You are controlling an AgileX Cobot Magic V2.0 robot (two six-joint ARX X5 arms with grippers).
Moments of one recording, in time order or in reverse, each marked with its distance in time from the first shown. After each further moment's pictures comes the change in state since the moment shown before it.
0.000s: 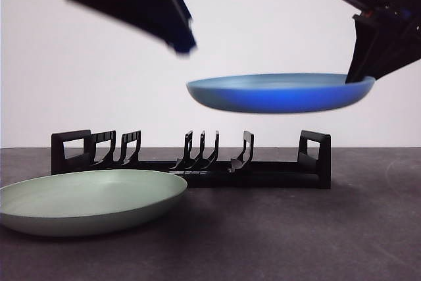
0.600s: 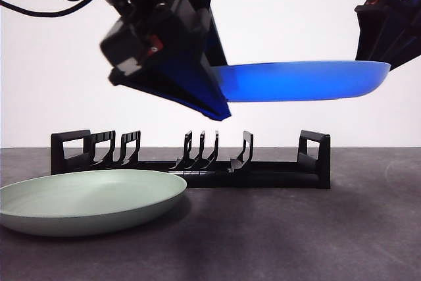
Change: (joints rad) left arm -0.047 0.180 0.000 0.117 -0.044 0.097; right arm 0.019 0.000 0.036 -0.162 -0.053 -0.037
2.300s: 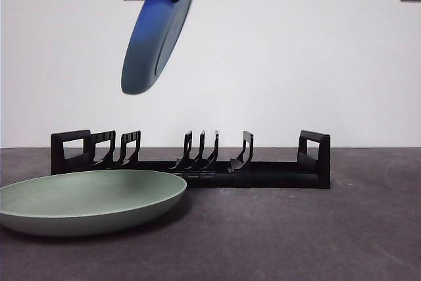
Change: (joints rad) left arm 0.496 -0.200 -0.002 0.224 0.446 -0.703; right arm -0.001 -0.282 0.036 0.426 0.129 0.011
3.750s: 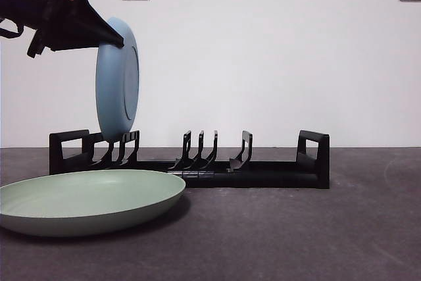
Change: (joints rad) left arm 0.502 0.254 0.000 0.249 0.570 -0.237; right arm 0.000 0.058 0.000 -0.007 0.000 0.004
